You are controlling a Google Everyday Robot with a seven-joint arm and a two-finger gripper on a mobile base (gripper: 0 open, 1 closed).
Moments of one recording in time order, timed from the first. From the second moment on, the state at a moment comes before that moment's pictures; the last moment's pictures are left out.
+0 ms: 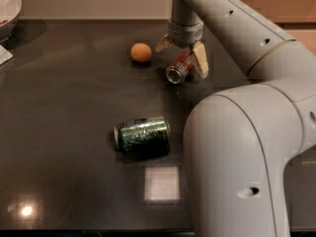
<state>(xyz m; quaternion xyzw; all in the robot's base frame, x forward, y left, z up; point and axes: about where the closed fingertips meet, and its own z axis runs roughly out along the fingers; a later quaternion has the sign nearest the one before) 0.712 -0.085 0.850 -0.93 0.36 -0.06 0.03</state>
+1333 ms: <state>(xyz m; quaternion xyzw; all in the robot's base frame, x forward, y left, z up) 0.681 -0.095 0.866 -0.94 0.34 -0.04 0.05</state>
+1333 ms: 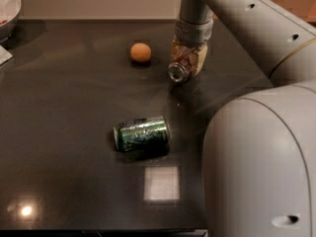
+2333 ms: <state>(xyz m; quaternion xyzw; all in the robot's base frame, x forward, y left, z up) 0.570 -0.067 0.894 -0.96 0.27 0.00 0.09</state>
